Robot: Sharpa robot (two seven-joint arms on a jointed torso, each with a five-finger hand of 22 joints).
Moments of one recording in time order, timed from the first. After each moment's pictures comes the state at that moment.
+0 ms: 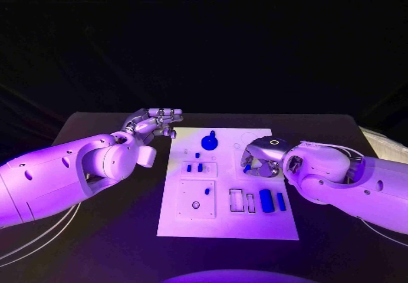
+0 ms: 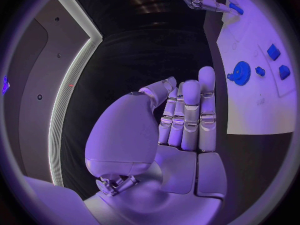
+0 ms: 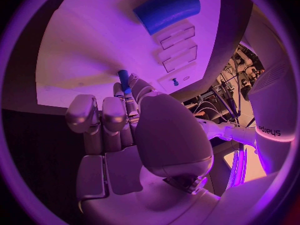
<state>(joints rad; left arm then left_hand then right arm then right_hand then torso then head) 1.19 -0.84 -0.01 1.50 0.02 -0.28 0.31 1.35 -0.13 0.51 -0.07 0.12 1.05 0.18 0.10 0.08 1.15 0.11 0.16 0.08 1.23 0.01 1.02 0.59 0.17 1.24 0.11 0.57 0.94 1.14 -0.93 -0.02 1.73 -1.79 -0.10 -0.24 1.47 -0.06 0.22 0.11 0.12 1.11 0.12 0.08 0.08 1.14 0.07 0.16 0.06 1.46 -0.02 1.10 0.97 0.11 1.29 0.09 1.23 1.05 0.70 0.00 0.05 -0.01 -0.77</state>
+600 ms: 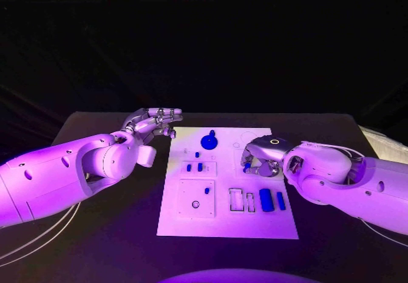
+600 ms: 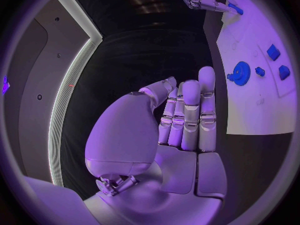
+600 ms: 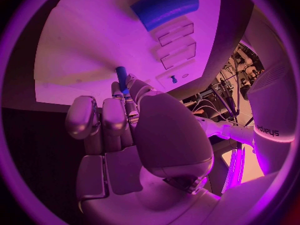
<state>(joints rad) 1.18 -0.84 -0.01 1.50 0.02 -0.28 0.30 1.35 -0.13 0.51 -0.07 0.12 1.05 0.18 0.10 0.08 1.15 0.11 0.16 0.08 1.23 0.01 1.02 0.59 0.17 1.24 0.11 0.57 0.94 1.13 -0.95 -0.02 1.76 -1.79 -0.14 -0.24 1.49 -0.05 0.33 0.09 0.06 1.16 0.12 0.09 0.08 1.18 0.08 0.14 0.06 1.46 -0.02 1.14 1.02 0.11 1.32 0.08 1.27 1.10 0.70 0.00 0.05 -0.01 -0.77</state>
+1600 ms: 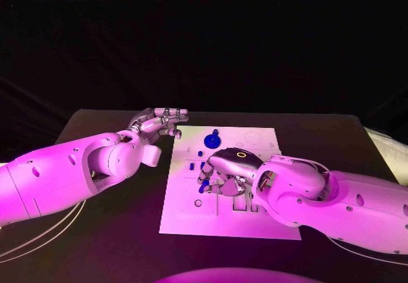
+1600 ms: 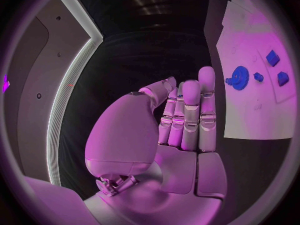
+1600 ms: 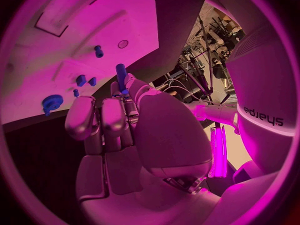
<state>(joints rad) 1.18 -0.83 -0.01 1.50 0.02 -0.27 0.30 1.35 -0.13 0.50 -0.06 0.12 1.05 0.18 0.10 0.08 1.15 0.11 0.17 0.08 1.23 0.02 1.02 0.59 0.17 1.24 0.11 0.57 0.94 1.08 -0.79 -0.01 1.87 -1.65 -0.21 -0.19 1.50 -0.06 0.37 0.08 0.06 1.16 0.13 0.08 0.08 1.19 0.08 0.12 0.06 1.46 -0.02 1.15 1.02 0.11 1.32 0.08 1.27 1.11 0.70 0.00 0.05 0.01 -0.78</state>
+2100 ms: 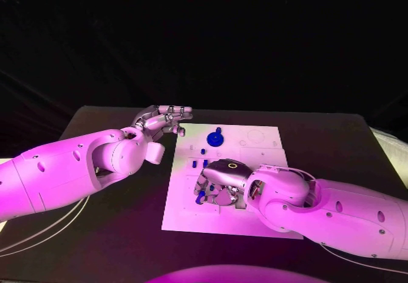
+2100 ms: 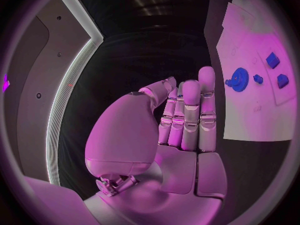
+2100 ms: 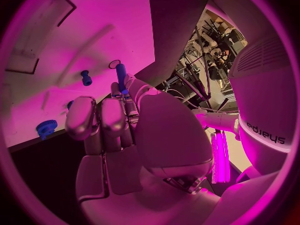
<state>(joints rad) 1.18 -0.84 -0.01 1.51 0.02 -0.26 0.30 1.35 -0.13 0.50 -0.06 0.12 1.05 0.18 0.10 0.08 1.15 0.11 0.17 0.08 1.23 0.02 1.02 0.59 0.17 1.24 0.11 0.57 0.94 1.02 -0.71 -0.02 1.79 -1.68 -0.17 -0.16 1.50 -0.07 0.38 0.07 0.06 1.16 0.13 0.08 0.08 1.19 0.08 0.11 0.06 1.46 -0.02 1.15 1.02 0.11 1.32 0.08 1.27 1.11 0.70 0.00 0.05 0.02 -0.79</state>
